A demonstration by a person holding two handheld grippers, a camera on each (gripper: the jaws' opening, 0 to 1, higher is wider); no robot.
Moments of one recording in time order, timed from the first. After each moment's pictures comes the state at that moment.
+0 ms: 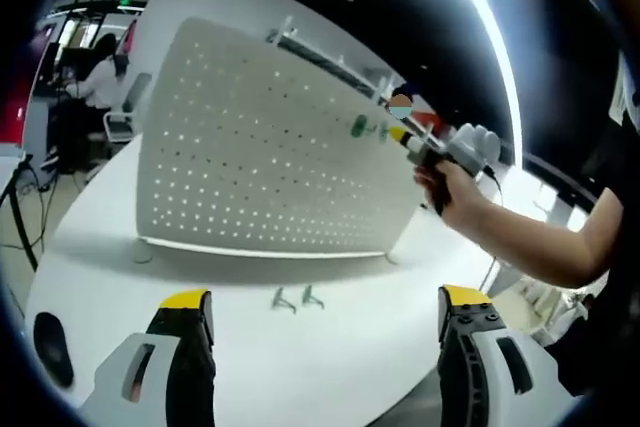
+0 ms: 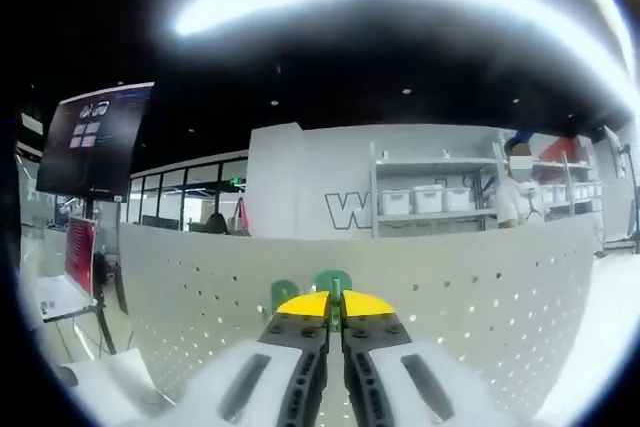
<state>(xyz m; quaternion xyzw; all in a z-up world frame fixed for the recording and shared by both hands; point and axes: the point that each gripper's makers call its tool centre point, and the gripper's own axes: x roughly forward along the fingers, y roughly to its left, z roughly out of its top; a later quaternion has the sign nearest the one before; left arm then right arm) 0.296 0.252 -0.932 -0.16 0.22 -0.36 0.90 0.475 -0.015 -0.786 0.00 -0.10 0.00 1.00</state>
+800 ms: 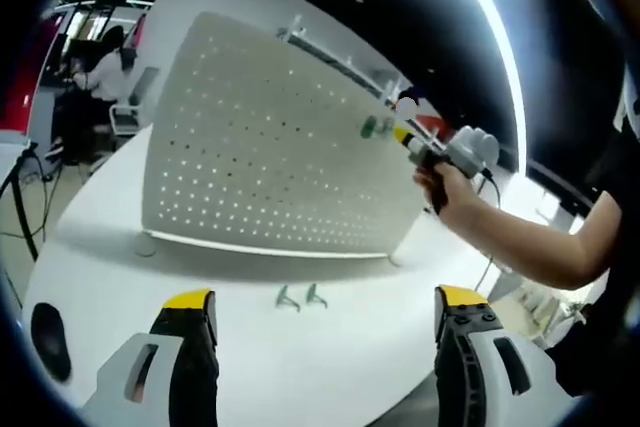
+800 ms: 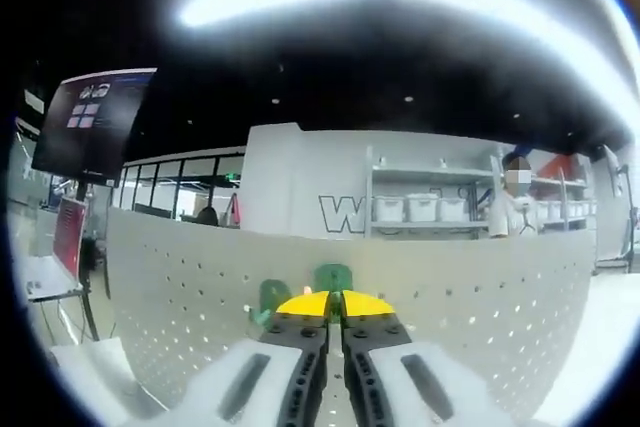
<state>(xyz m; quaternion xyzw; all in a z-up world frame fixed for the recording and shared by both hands) 0.299 0.258 -0.937 -0.17 0.22 -0.35 0.90 0.483 -0.014 -0.790 -0.04 -0.10 -0.02 0.99</state>
